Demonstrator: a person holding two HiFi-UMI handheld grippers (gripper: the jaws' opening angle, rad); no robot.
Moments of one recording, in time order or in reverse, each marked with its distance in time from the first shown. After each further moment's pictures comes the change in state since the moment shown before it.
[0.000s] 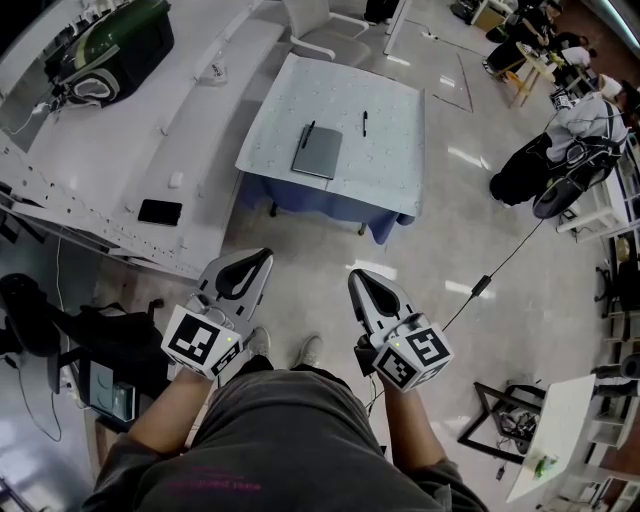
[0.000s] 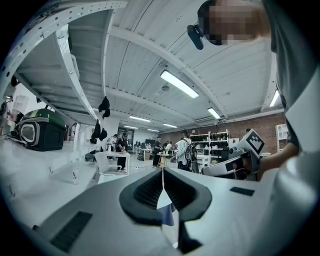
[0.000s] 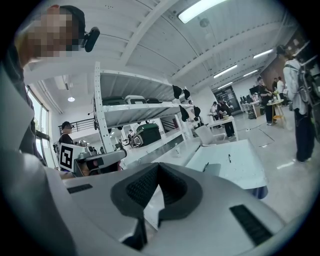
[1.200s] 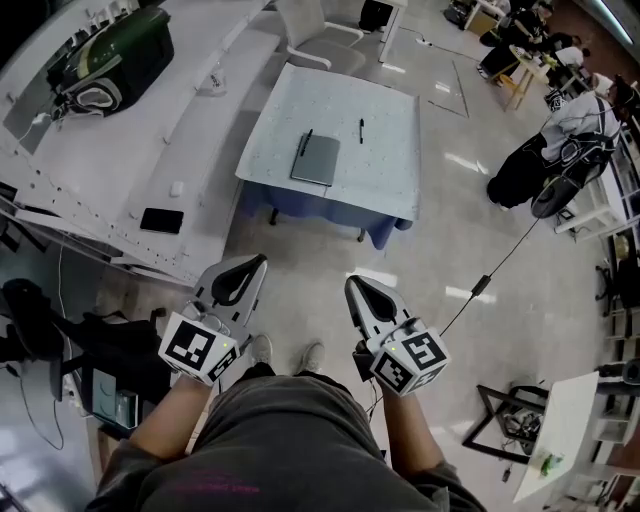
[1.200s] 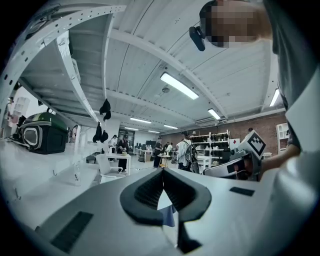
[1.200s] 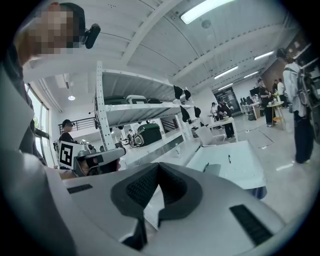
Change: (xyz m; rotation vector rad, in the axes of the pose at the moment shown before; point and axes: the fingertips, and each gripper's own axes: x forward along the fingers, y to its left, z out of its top) left arm -0.015 -0.002 0.009 0.006 -0.012 0.010; right arm -0.007 0.013 0.000 -0.013 -0.001 -0.007
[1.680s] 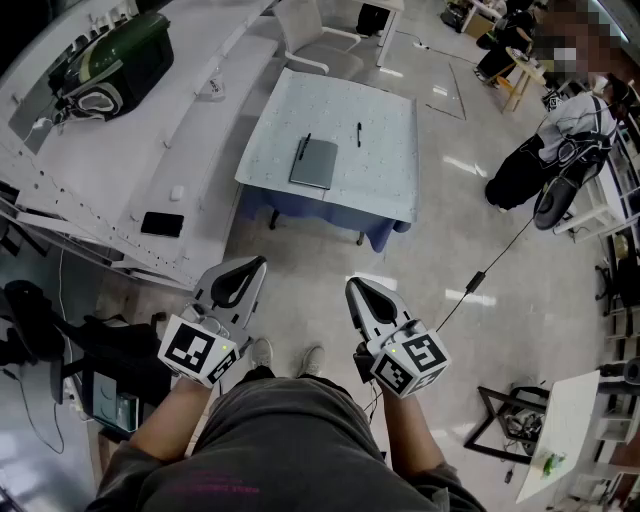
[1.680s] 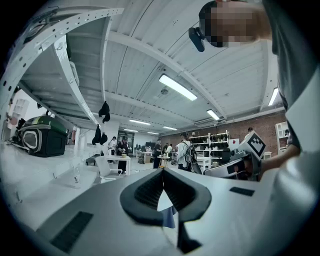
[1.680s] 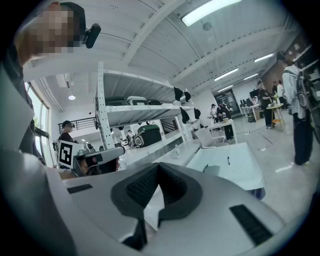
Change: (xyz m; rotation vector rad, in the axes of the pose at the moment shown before) left arm -0.005 -0.006 0.008 0.011 -0.016 -0.002; right arm -0.008 0.004 0.006 -0.005 -0.009 -0.009
